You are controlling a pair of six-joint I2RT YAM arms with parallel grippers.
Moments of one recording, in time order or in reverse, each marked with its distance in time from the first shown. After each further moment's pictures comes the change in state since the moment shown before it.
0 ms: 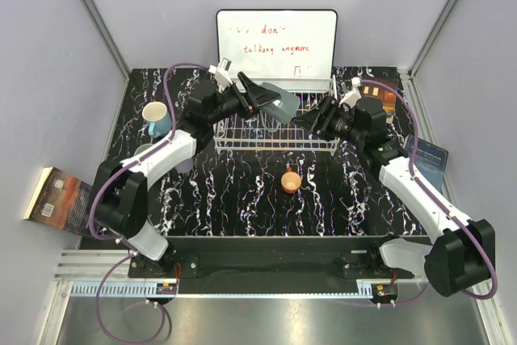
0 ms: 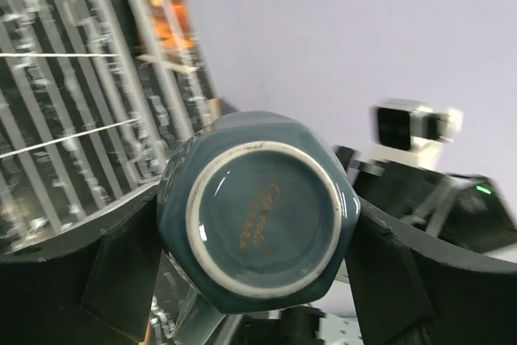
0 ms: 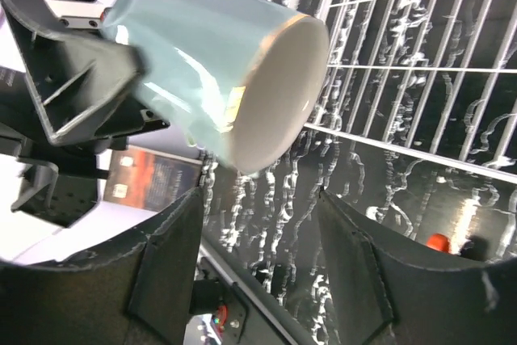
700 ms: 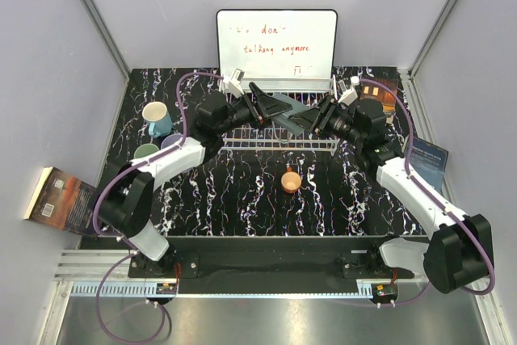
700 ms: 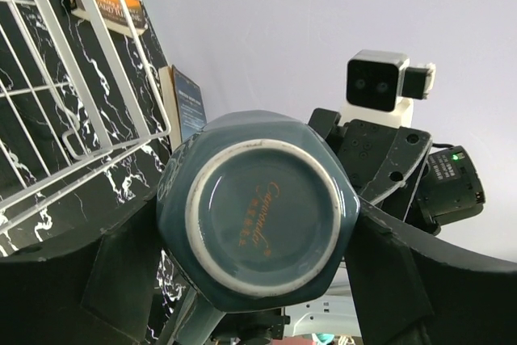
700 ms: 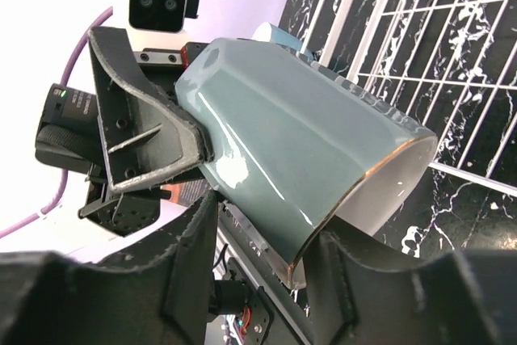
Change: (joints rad) left arm -0.095 0.002 -0.088 0.172 0.015 -0.127; right arm 0.007 0.018 -0.054 0.208 -0.077 0.097
